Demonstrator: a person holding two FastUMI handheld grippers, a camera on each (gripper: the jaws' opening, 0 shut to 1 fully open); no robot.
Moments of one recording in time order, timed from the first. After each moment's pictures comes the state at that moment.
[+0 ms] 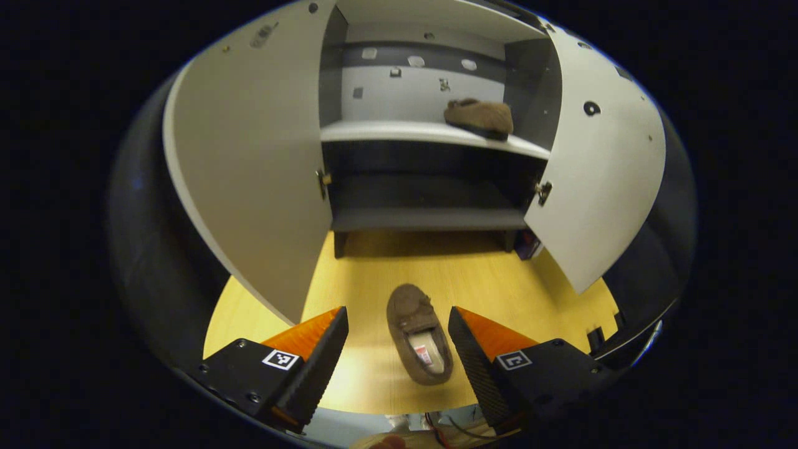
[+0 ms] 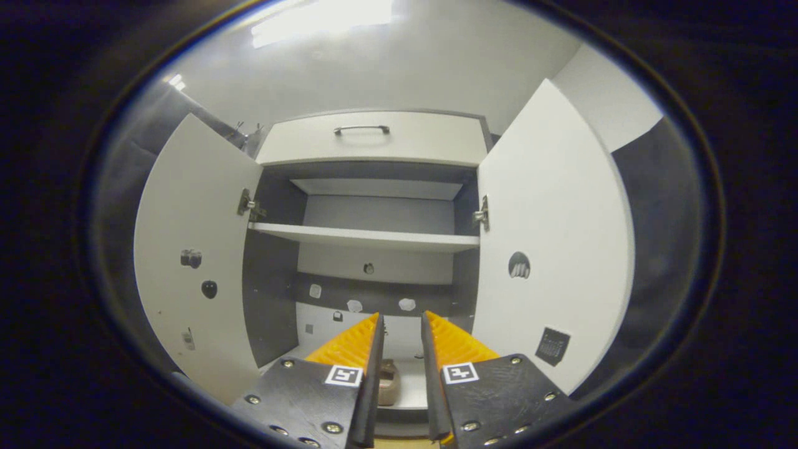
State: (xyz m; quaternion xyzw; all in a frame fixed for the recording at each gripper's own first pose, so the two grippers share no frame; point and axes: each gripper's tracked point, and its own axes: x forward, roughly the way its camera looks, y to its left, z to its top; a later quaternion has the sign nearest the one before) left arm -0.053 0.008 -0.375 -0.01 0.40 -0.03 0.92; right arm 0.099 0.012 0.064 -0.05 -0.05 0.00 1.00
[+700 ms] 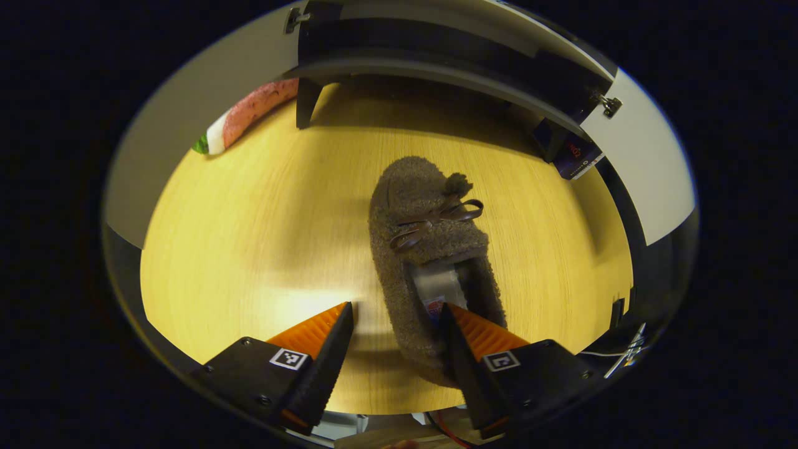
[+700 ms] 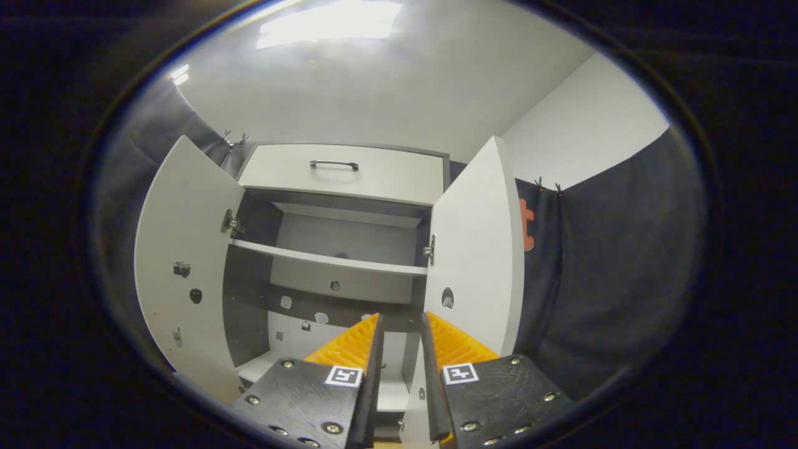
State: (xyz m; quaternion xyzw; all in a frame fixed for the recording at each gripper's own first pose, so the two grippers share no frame) left arm -0.076 0.010 -0.505 -0.09 0.58 -0.03 0.81; right arm 0.045 -0.034 0.104 -0.07 -0.08 -0.06 0.99
